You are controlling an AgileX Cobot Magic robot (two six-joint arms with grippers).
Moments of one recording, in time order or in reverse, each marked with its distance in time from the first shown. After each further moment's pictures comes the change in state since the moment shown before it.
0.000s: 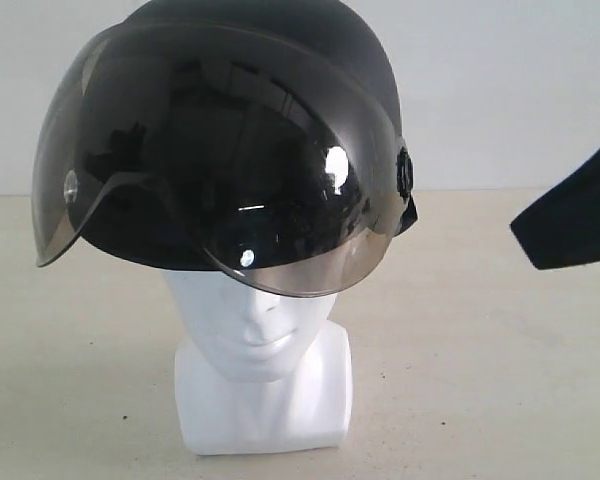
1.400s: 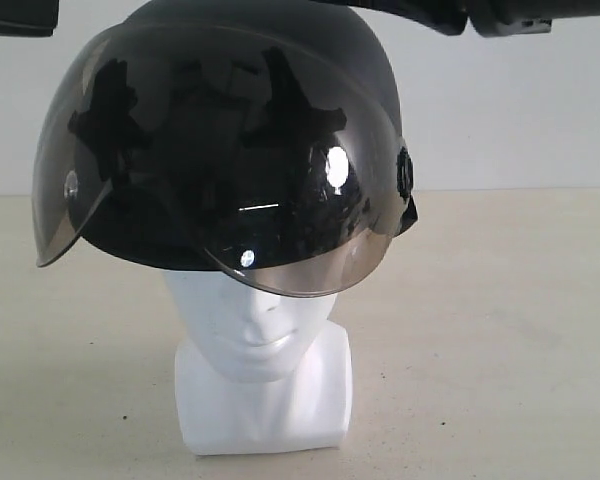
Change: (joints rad) left arm 0.000 0.315 -0.227 0.129 0.130 0.012; right arm 0.000 0.128 0.118 0.723 -0.788 -0.435
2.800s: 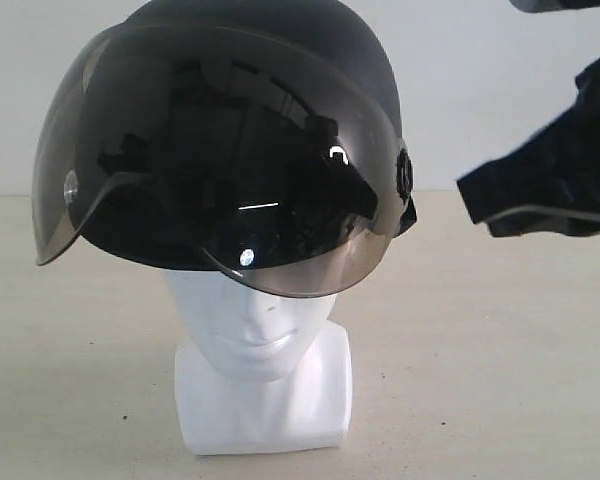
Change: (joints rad) left arm -0.008 -0.317 0.053 0.080 0.021 -0.078; right arm 0.000 -0.010 0.000 -1.020 0.512 0.719
